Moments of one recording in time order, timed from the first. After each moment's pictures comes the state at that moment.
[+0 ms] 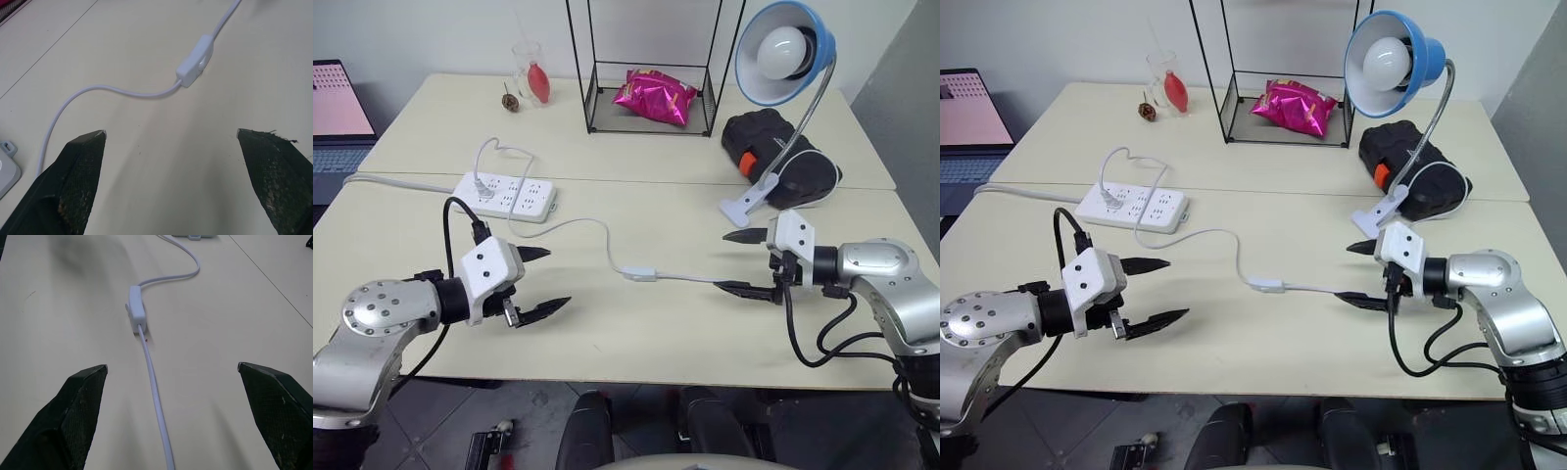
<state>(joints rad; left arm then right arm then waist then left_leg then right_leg) 0.02 0.92 0.20 -0.43 -0.38 0.38 -0.98 -0.33 -0.78 0.06 -0.26 0.33 0.40 1.08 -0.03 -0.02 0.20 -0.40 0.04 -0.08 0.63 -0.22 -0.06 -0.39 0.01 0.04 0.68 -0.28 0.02</state>
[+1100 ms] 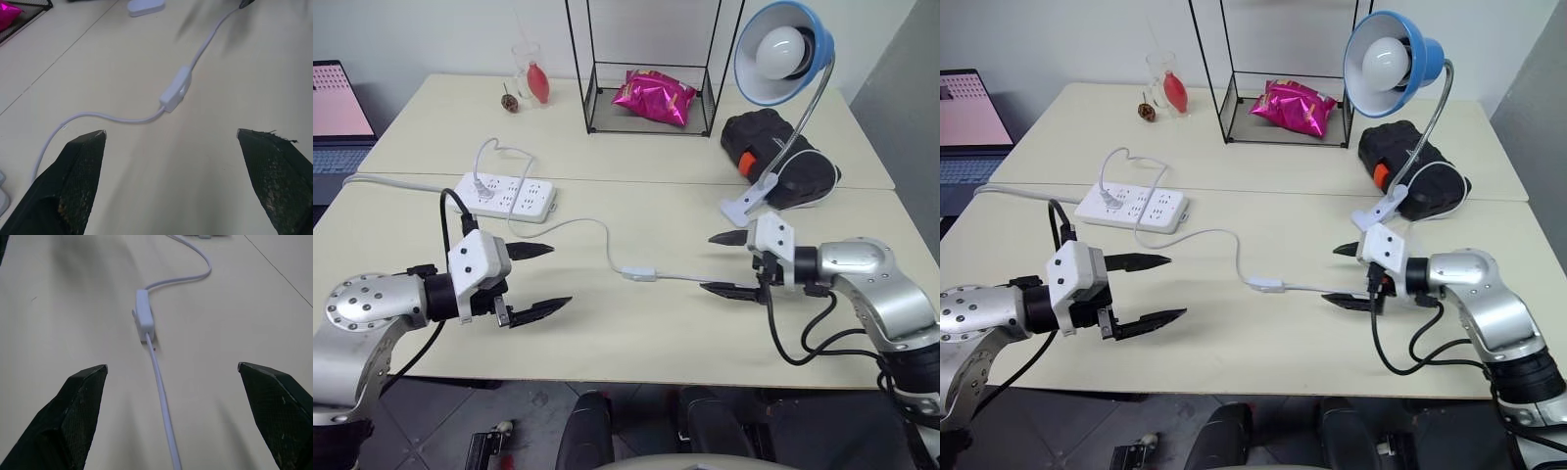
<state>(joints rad) 0.00 0.93 0.22 -0.41 -0.44 0.34 -1.08 -0.40 -0.69 0.18 -0.22 0.29 0.46 1.04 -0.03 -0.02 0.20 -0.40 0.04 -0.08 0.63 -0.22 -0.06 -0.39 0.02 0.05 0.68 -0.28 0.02</state>
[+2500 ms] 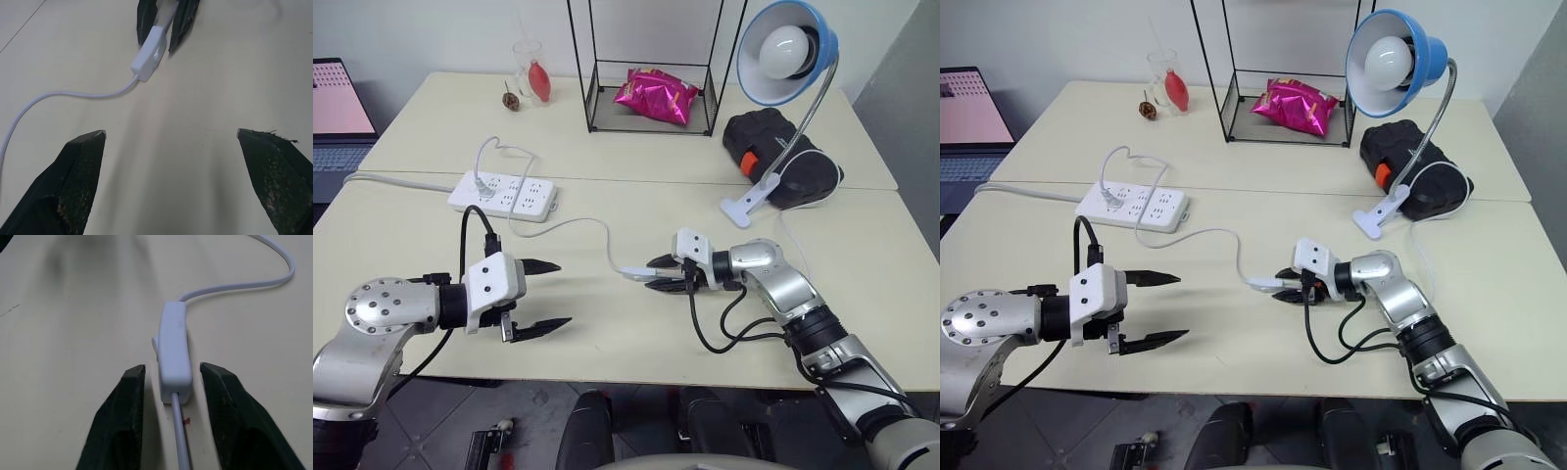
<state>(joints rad) 0.01 0.94 0.16 -0.36 -0.35 0.25 -1.14 -0.61 -0.38 0.38 0.29 0.10 0.17 1.11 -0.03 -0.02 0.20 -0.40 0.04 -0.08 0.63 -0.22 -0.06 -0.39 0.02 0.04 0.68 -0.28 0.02</state>
